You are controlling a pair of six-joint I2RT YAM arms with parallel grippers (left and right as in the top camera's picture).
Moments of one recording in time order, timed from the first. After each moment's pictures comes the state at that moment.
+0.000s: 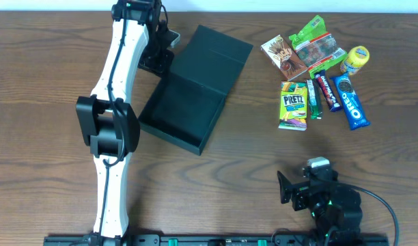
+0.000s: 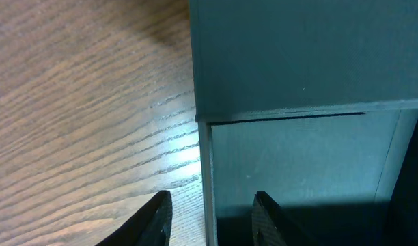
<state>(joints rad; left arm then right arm) -0.17 2.43 2.40 -1.49 0.11 0.33 0.10 0.01 0.17 -0.72 -0.16 -0.01</state>
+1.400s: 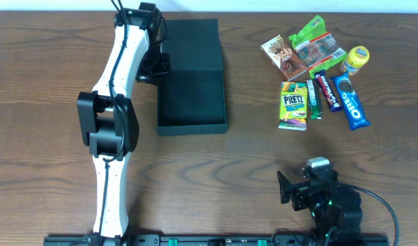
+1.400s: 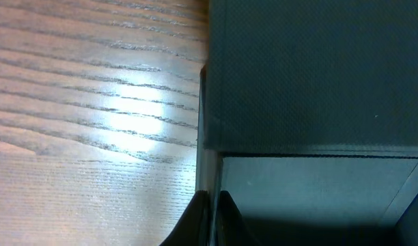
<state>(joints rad) -0.16 2.43 2.28 -1.45 0.10 -0.27 0.10 0.01 0.17 -0.72 -0.16 -0.01</state>
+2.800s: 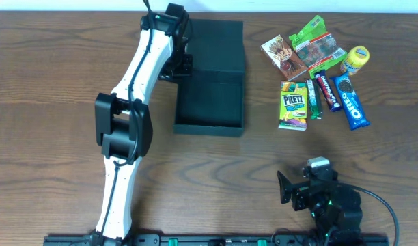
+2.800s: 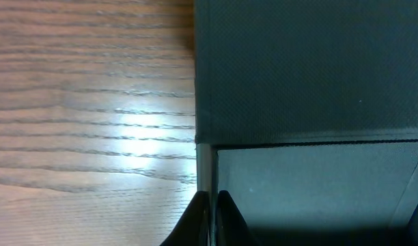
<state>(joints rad) -0.29 2.43 2.28 -1.36 0.09 -0.24 0.10 0.01 0.17 -0.72 -0.16 -0.01</state>
